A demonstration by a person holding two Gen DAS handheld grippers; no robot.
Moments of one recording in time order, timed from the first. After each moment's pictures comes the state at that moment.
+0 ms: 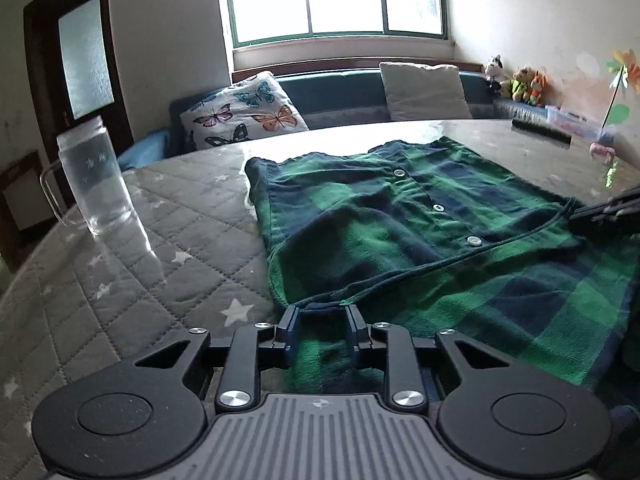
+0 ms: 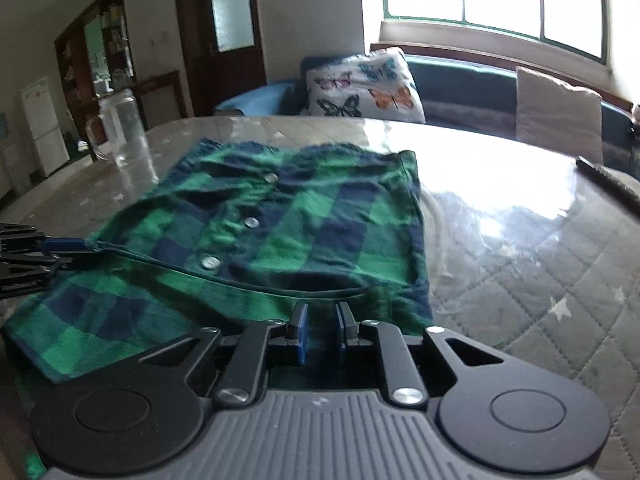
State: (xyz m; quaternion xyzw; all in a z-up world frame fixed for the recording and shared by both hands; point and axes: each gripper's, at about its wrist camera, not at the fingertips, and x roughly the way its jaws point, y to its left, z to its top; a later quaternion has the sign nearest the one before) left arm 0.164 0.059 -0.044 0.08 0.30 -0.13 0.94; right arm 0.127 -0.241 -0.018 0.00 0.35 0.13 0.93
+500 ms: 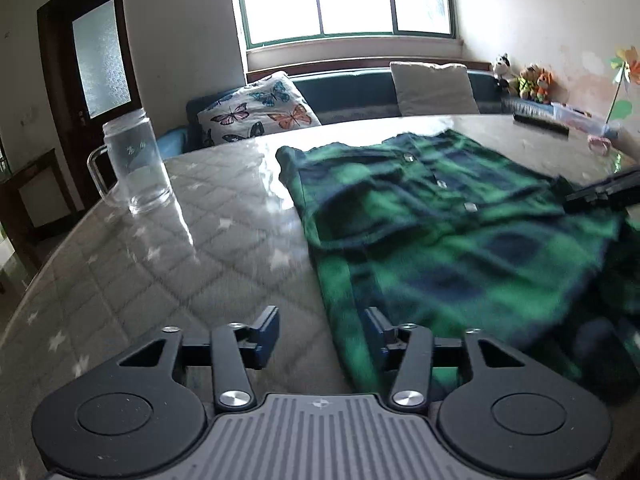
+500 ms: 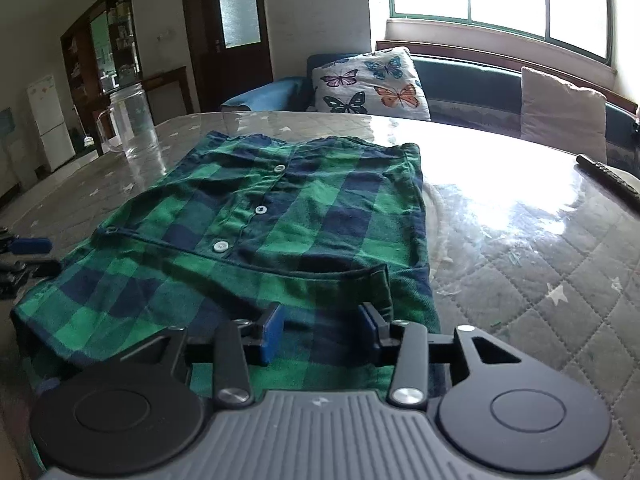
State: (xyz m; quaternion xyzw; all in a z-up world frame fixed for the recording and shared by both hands) left arm 0.098 0.084 -0.040 0.10 0.30 -0.11 0.94; right arm 0.107 -0.239 -0.017 -0.01 0.35 0.14 0.93
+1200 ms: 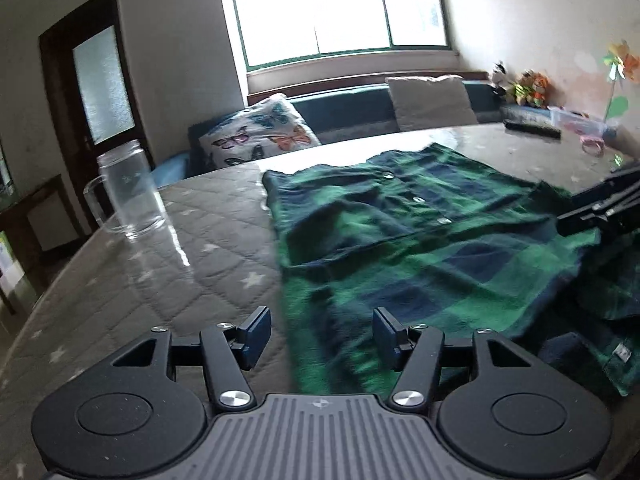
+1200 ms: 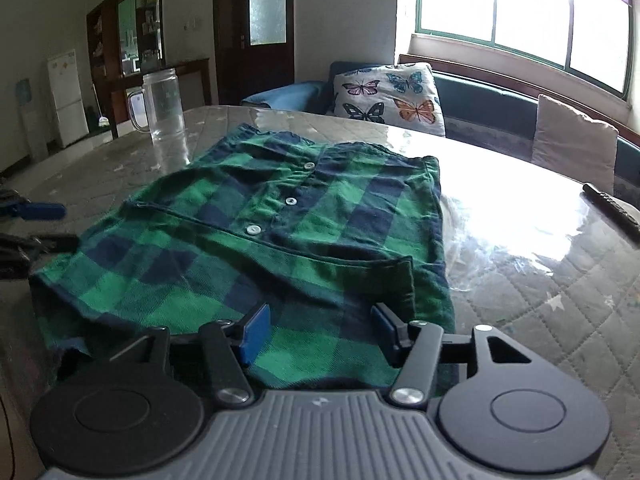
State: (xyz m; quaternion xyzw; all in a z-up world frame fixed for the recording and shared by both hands) left arm 0.089 0.046 -0.038 0.13 0.26 -0.11 0.95; right arm 0.078 -0.225 -0.013 -0.05 0.33 0.16 0.93
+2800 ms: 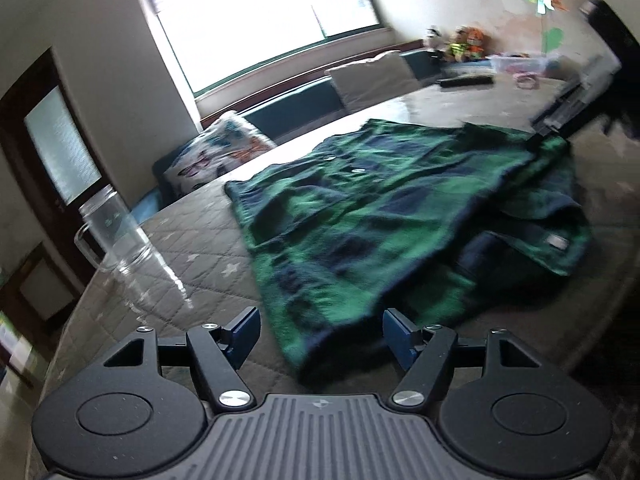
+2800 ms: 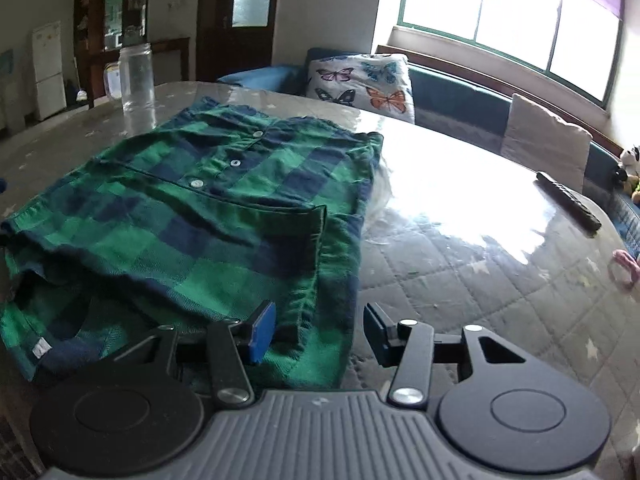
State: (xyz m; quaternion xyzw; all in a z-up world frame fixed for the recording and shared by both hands) left arm 0.021 0.037 -0.040 0.24 0.25 -0.17 0.92; right arm 0.047 -0.274 -0.014 -0.10 0.34 0.12 0.93
